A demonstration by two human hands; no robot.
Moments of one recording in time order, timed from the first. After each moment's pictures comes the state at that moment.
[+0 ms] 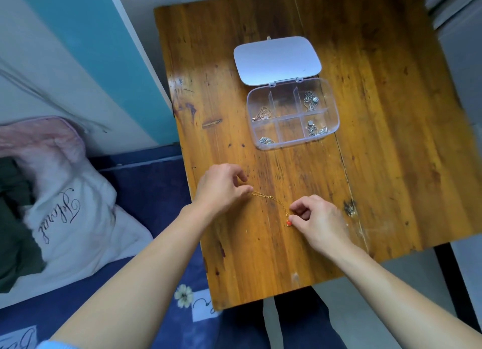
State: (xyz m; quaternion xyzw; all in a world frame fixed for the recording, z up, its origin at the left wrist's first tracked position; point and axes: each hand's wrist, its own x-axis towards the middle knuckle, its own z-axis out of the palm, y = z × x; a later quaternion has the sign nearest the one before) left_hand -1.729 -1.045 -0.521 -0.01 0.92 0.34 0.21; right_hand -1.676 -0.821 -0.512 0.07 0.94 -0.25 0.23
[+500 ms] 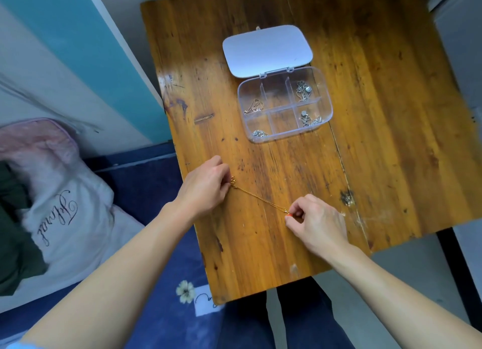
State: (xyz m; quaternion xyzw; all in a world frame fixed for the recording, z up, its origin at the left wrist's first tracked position) left_hand -1.724 -1.066 -0.530 0.12 0.95 0.23 0.19; right_hand -1.655 -0.816 -0.520 0.01 0.96 -0.19 0.19
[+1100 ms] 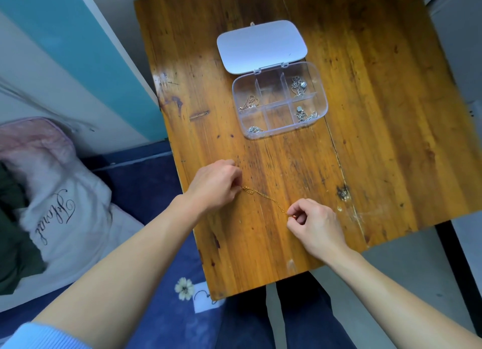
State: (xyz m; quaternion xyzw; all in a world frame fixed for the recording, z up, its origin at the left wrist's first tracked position) left_hand -1.729 -1.042 -0.526 0.19 0.93 0.20 0.23; right_hand -1.641 -0.809 -0.522 0.06 0.93 -0.29 0.20
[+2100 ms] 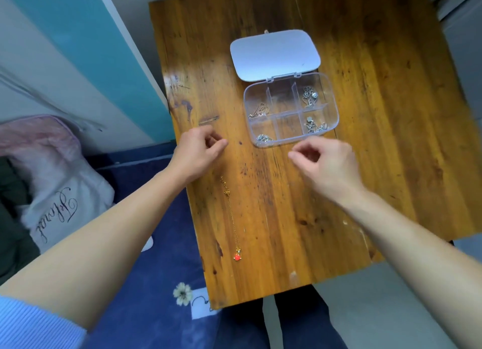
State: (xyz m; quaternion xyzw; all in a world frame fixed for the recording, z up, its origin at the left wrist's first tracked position) left_hand -1.781 -1.082 -0.512 -0.04 0.91 0.38 0.14; right_hand -1.758 -0.834 -0.461 0.01 0.95 -0.31 0.08
